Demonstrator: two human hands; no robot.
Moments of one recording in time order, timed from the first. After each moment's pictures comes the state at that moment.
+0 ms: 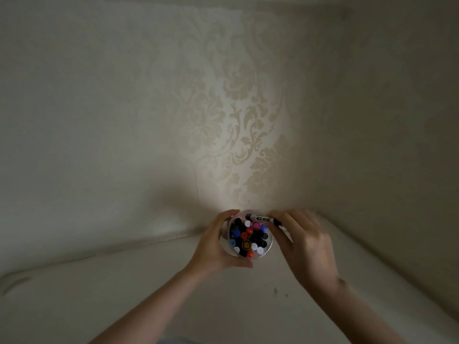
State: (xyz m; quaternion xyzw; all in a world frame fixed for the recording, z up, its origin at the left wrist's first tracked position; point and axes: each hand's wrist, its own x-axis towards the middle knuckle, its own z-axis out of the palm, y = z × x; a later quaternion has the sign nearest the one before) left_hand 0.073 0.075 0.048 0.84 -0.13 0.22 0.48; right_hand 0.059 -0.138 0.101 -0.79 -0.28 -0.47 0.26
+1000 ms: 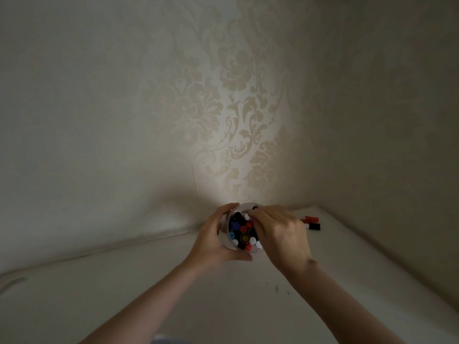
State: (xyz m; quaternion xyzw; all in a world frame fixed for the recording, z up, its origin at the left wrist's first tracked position) left_hand 0.081 0.076 0.052 0.83 -0.12 0.19 0.50; right_hand 0.098 -0.105 0.081 -0.83 -0.30 -0.43 0.19
